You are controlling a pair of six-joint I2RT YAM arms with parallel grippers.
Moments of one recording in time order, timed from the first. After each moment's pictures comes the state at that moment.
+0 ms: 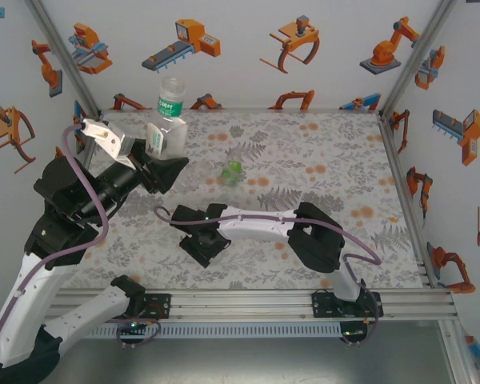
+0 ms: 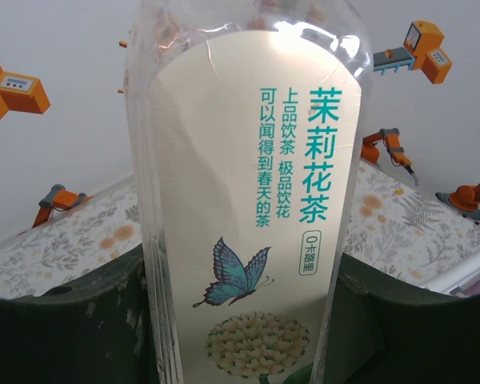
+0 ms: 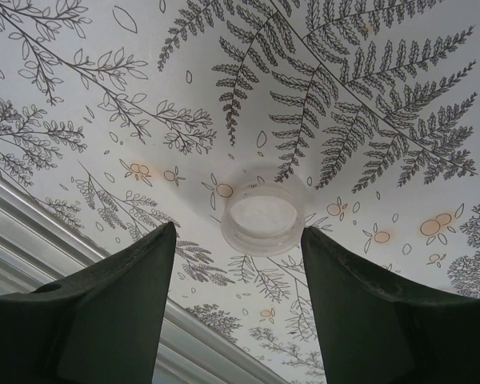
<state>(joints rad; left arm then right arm) -0.61 0.80 1.26 -0.36 0.21 -0.04 1.23 2.08 1.59 -0.81 0.01 0.30</state>
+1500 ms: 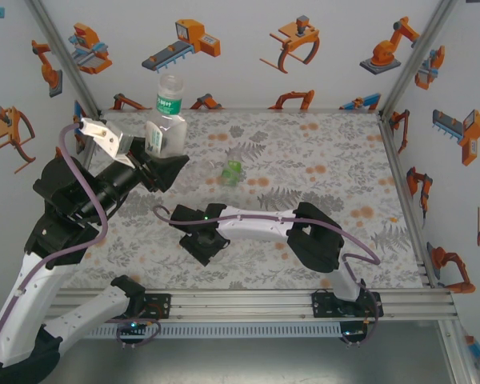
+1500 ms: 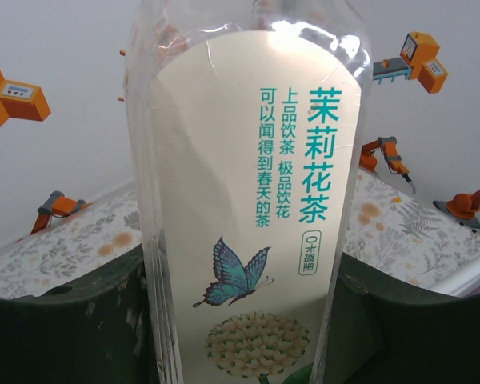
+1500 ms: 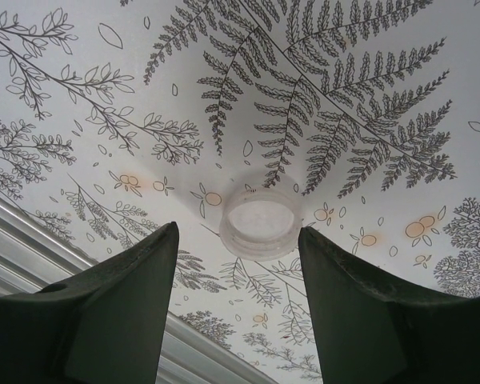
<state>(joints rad) -0.61 0.80 1.26 -0.33 0.21 -0.05 1.23 2.08 1.60 -0.81 0.05 0.30</state>
